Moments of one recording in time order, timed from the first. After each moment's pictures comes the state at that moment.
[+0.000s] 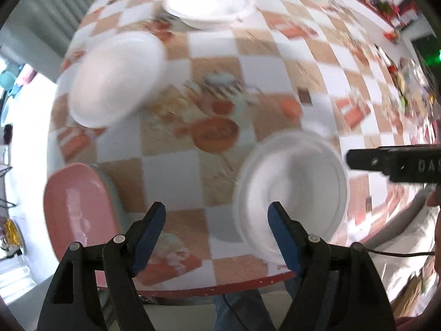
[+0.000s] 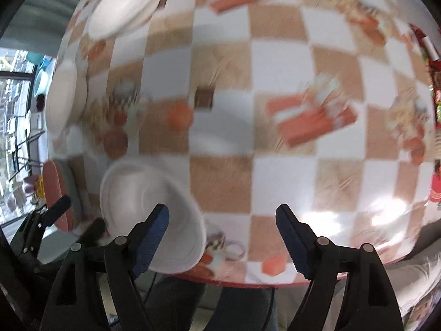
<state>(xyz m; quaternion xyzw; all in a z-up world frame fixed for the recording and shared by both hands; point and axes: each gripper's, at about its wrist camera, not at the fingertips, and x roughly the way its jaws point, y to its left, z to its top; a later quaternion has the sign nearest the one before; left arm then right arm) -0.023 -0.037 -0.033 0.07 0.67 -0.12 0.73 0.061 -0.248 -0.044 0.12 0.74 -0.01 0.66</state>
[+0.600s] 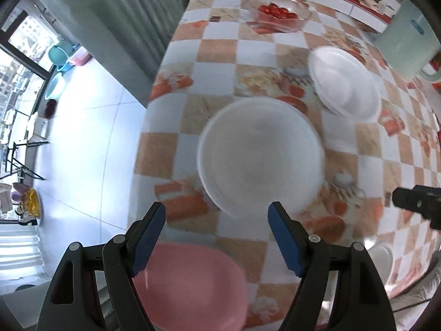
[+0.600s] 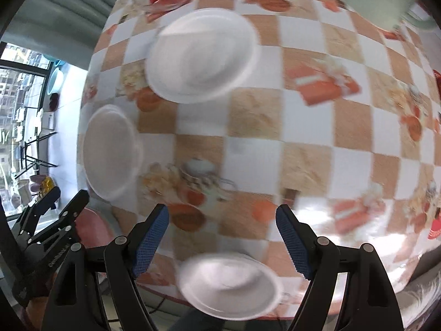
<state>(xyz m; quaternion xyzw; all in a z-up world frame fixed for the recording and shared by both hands) 0.117 0.072 -0.038 0.06 0.64 0.02 0.77 0.152 -0.157 -0.027 0.11 0.73 0.04 0.68</state>
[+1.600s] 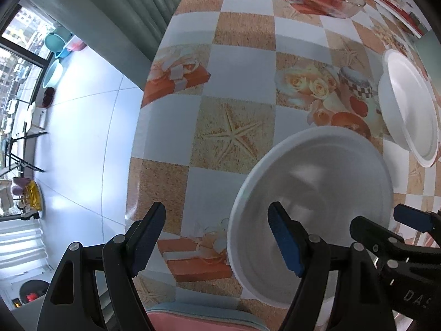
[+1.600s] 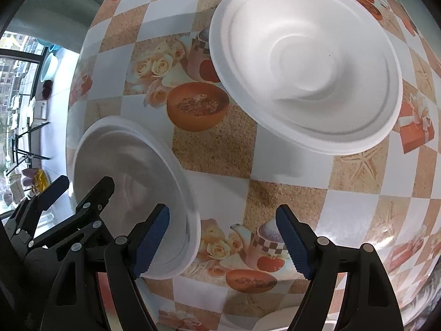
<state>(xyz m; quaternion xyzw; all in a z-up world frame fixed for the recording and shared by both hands) 0.178 0.106 -0.108 0.06 0.68 0.04 0.73 0.198 -0.067 -0.101 0.07 0.75 0.04 0.65</state>
